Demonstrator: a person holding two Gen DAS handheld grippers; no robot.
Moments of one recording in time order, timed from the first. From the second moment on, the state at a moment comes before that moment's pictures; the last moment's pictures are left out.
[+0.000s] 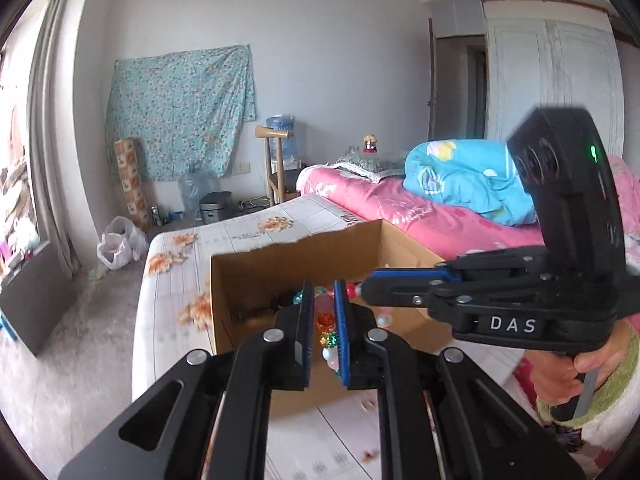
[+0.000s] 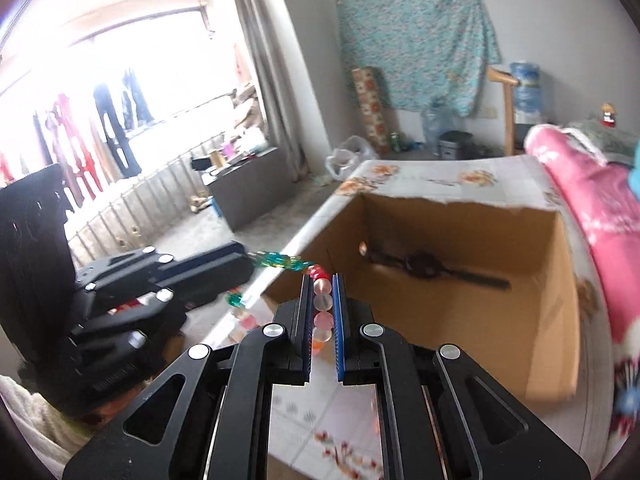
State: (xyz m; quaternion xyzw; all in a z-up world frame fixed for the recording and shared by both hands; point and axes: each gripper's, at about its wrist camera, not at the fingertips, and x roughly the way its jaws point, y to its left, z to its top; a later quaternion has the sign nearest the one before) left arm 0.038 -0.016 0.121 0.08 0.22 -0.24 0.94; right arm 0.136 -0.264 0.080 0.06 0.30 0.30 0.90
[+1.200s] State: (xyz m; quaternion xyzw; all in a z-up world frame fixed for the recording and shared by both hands) left arm 0.095 0.011 0.092 0.05 0.28 -0.24 0.93; right arm 0.201 -0.303 0.055 0.19 0.41 0.28 0.84
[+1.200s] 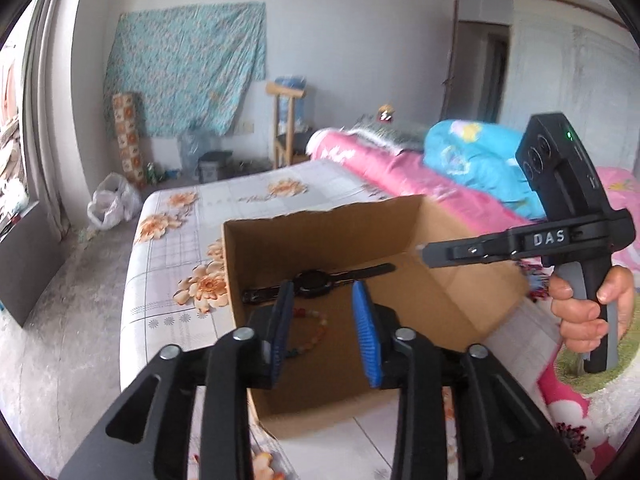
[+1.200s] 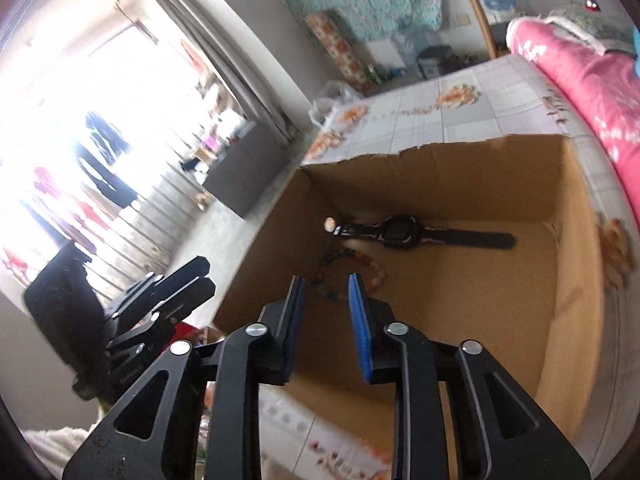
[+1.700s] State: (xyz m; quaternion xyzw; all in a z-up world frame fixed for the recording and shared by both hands) left arm 0.049 -0.019 0.024 0.04 0.34 -0.27 0.90; right arm 0.131 -0.359 0.001 0.27 0.43 0.23 0.83
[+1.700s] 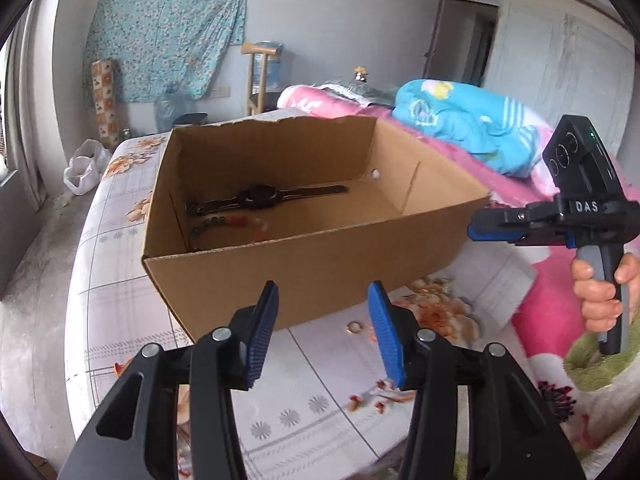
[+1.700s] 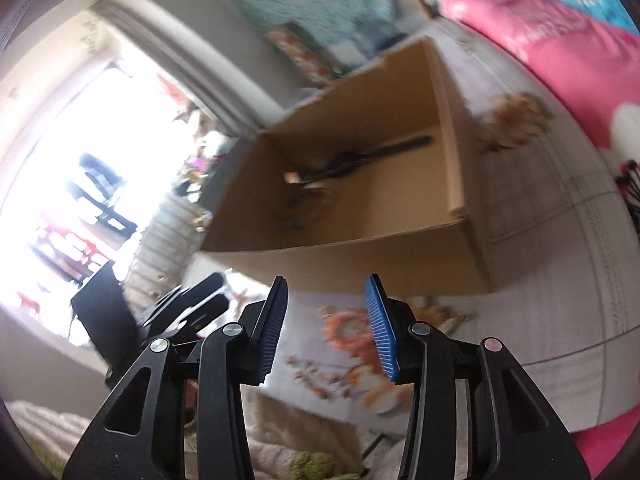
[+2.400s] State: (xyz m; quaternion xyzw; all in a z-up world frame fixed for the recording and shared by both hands) left arm 0.038 -0.133 -0.045 0.19 0.41 -0.35 0.82; right arm 0.120 -0.370 -0.040 0.26 0.43 0.19 0.84
